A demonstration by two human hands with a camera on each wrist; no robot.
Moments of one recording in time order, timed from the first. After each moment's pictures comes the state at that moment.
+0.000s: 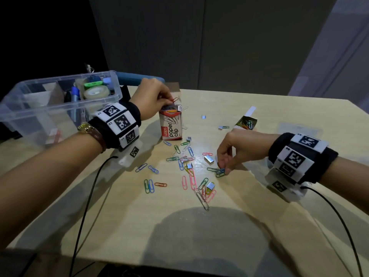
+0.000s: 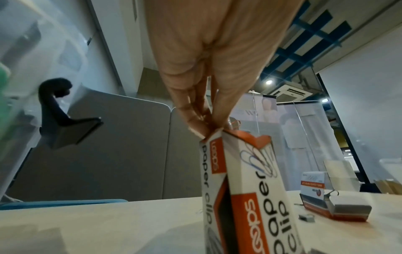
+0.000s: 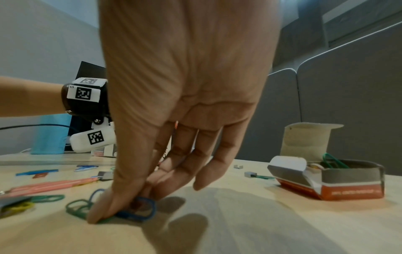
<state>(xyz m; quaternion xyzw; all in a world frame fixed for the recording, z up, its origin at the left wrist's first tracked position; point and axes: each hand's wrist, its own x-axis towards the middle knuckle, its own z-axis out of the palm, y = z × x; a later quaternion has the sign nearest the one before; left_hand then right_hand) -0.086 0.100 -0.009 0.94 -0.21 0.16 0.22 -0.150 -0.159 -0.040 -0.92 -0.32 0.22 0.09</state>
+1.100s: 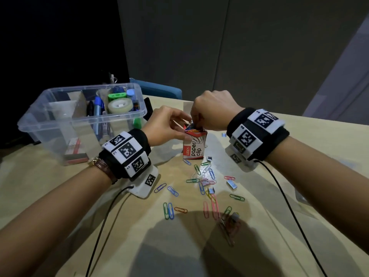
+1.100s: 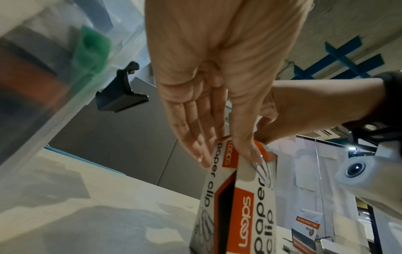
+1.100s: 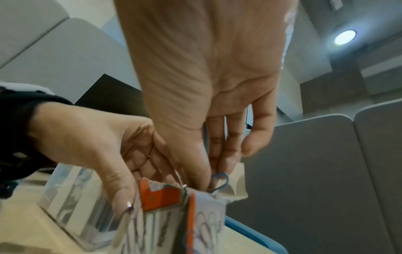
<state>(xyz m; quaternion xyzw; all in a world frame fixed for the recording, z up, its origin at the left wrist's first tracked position) -0.089 0.131 -0.035 0.87 -0.17 0.03 0.45 -0.081 -0.027 0.027 -0.95 -0.28 -0.10 -0.13</state>
